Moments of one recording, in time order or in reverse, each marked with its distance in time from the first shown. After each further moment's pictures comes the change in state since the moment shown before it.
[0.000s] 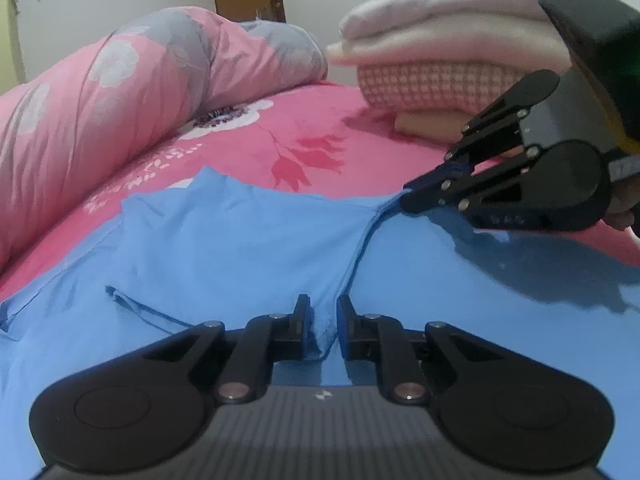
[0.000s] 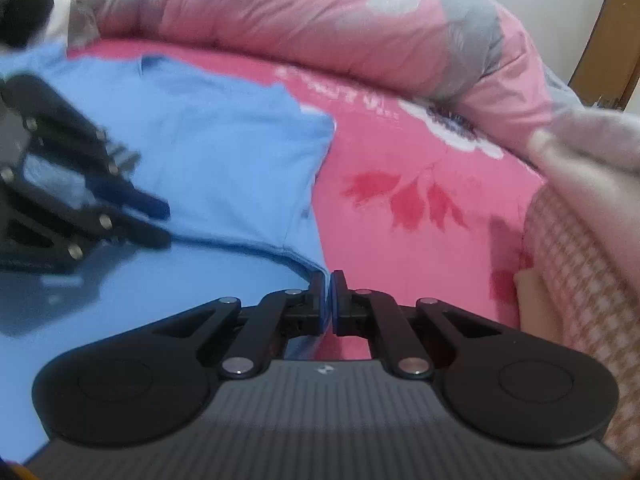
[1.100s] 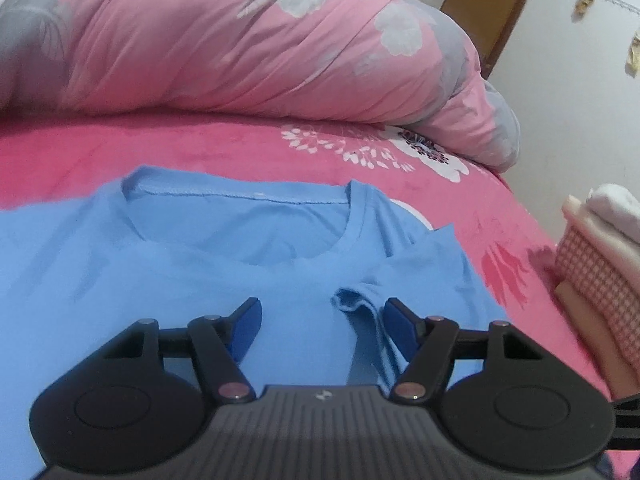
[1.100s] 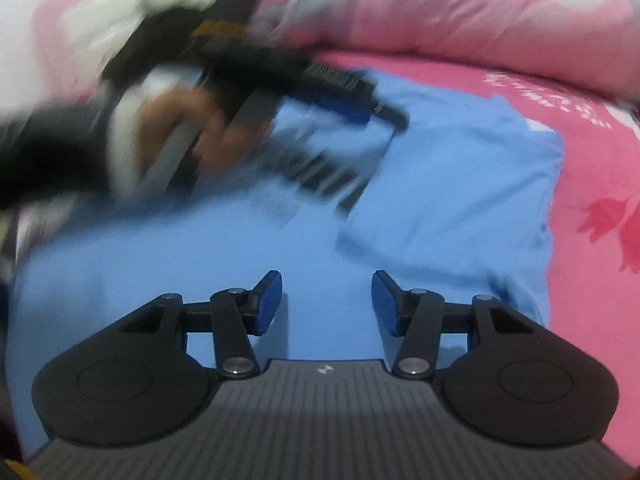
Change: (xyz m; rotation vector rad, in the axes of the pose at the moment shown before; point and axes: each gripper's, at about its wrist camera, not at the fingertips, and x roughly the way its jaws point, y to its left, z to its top) left arm -0.008 0.181 -0.024 -0.710 -0.038 0.122; right arm -0.023 0.034 0.016 -0.057 0.011 0.640
